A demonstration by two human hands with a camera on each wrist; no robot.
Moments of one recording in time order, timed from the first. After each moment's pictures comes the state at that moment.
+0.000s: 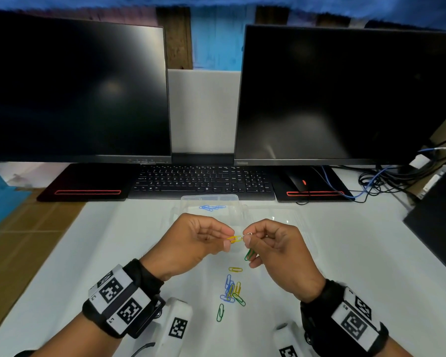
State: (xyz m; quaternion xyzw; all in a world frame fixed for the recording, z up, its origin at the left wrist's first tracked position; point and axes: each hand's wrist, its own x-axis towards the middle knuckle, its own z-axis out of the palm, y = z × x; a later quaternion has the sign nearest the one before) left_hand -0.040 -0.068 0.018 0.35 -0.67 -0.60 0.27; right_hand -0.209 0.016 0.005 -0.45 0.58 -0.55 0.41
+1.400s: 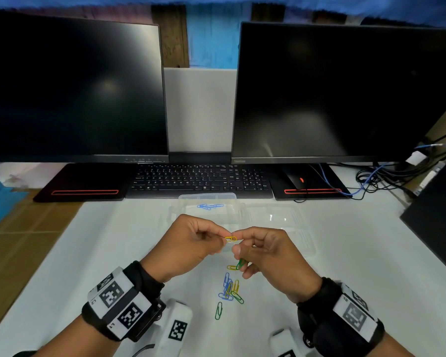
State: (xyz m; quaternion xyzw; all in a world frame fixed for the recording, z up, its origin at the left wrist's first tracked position) left_hand -0.040 -0.064 0.017 0.37 -0.68 -0.58 0.27; right_hand -0.204 0.020 0.004 -0.42 0.55 -0.51 0.51
